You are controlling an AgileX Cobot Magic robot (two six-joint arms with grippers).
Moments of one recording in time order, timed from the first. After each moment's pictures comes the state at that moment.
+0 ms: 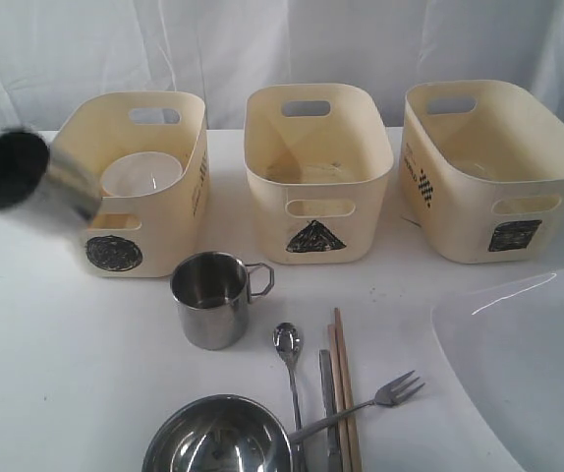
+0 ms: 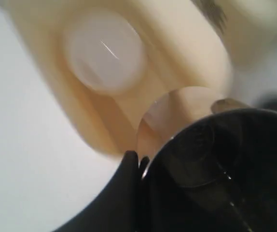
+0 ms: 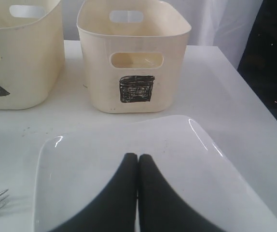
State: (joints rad) left arm -0.01 1.32 -1.11 -0.56 0.80 0.89; right arm -0.19 0.01 0.00 0.14 0.34 -0.14
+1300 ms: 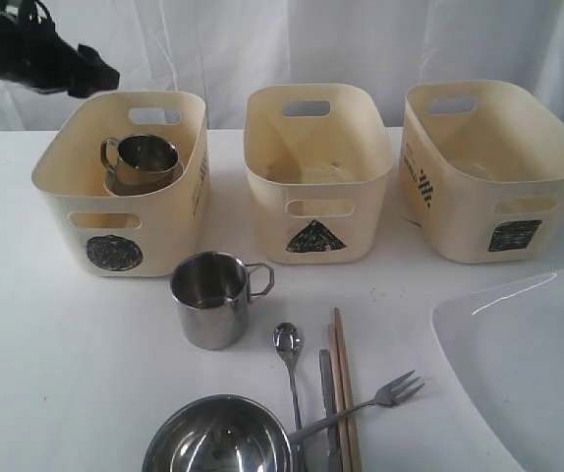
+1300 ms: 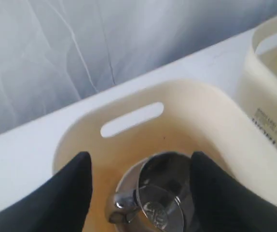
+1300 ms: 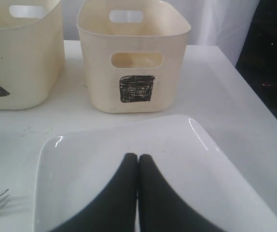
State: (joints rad) left arm -0.11 1.82 -1.51 -0.88 0.44 1.07; right arm -0.19 0.01 0.00 0.14 0.34 -0.14
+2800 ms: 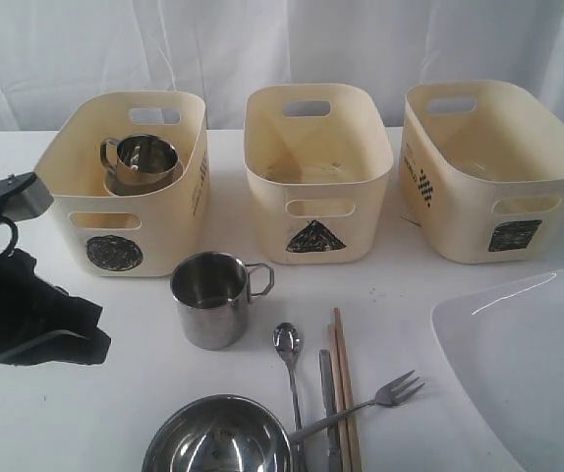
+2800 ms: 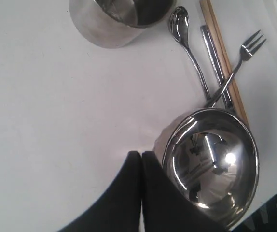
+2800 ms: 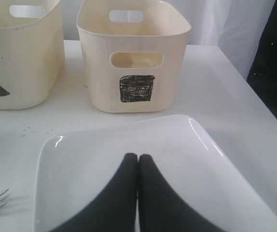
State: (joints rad) left arm -0.36 1.17 -0.67 -0.68 0.76 0.39; right arm -0.19 0.01 0.00 0.14 0.34 -0.14
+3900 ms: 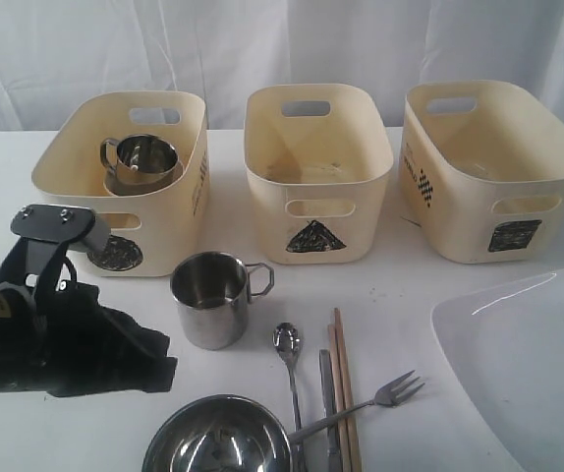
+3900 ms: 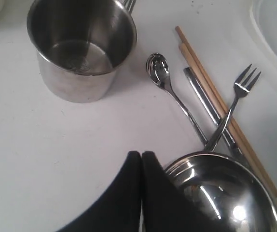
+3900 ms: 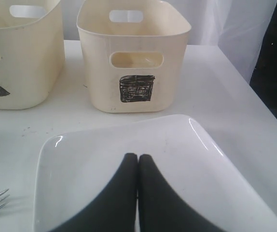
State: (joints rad) left arm -0.73 1.17 -0.52 -0.58 0.20 0.23; right arm -0.19 0.01 0.00 0.14 0.34 -0.14
